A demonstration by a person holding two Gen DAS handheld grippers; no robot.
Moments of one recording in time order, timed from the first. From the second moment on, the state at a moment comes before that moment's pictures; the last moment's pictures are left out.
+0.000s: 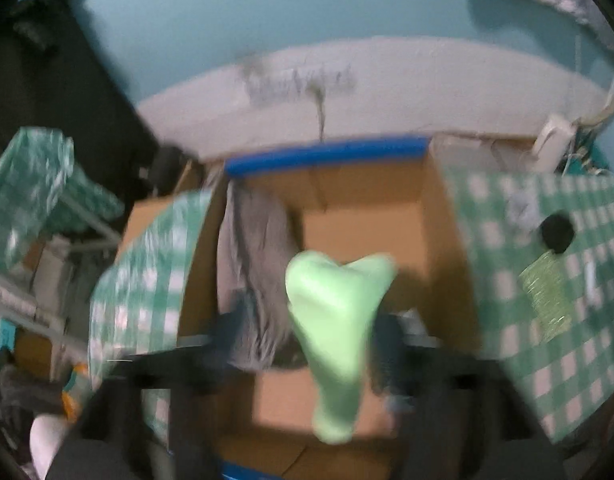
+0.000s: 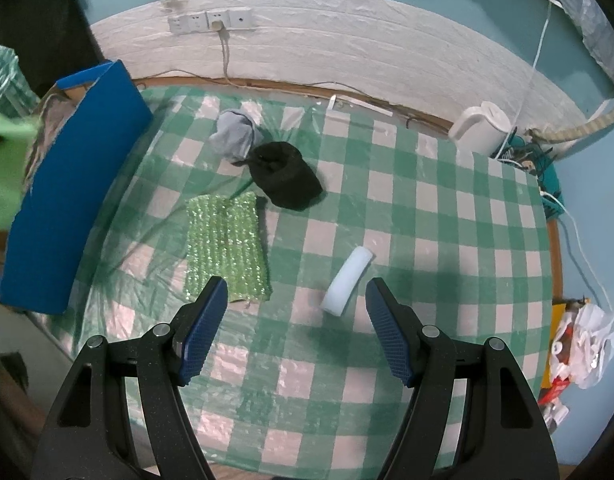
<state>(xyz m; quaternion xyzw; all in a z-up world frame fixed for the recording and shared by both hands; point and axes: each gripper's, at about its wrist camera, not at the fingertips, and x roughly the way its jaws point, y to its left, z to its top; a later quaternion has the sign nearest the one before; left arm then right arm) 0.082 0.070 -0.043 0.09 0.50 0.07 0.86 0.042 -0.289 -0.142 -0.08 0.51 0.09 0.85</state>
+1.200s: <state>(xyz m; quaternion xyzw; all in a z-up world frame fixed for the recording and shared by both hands) 0.077 -0.028 -0.048 0.07 0.52 -0.05 0.85 0.067 -0.311 -0.161 -0.07 0.53 0.06 0.84</state>
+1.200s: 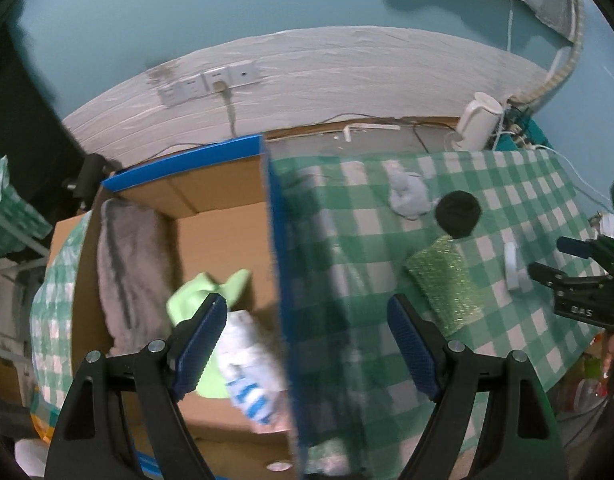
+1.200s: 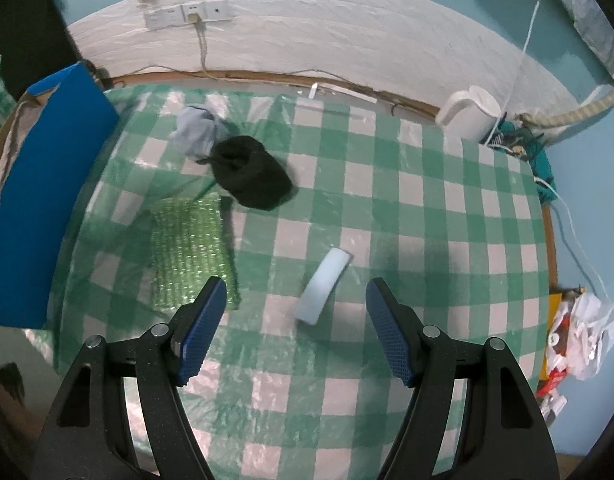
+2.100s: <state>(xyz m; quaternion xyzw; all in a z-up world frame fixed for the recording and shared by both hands) 0.115 -0.135 -0.141 0.10 0.60 -0.08 0.79 0.113 -0.345 -0.228 -0.02 0.59 0.04 0.81</state>
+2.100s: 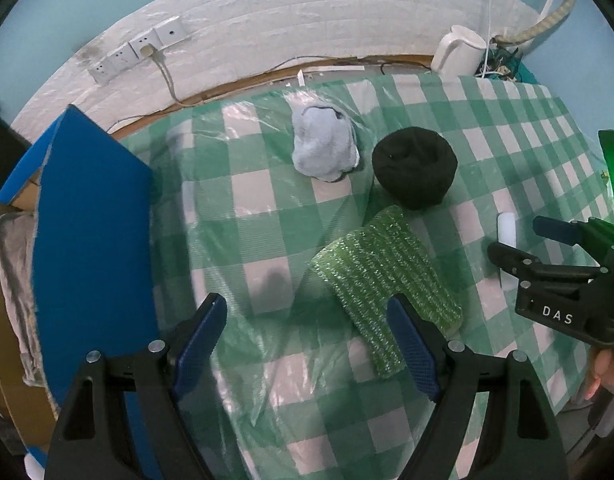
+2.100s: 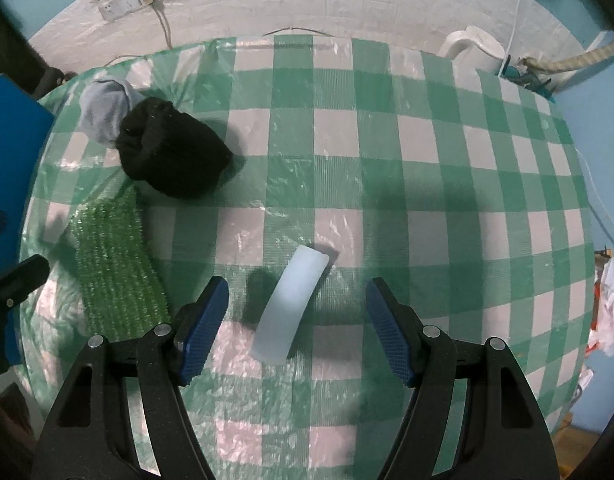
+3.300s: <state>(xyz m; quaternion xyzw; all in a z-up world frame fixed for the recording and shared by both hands) 0.134 -0.189 -0.186 0.12 0.63 -0.09 0.76 0.092 -0.349 -0.228 -0.04 0.57 0.08 0.82</state>
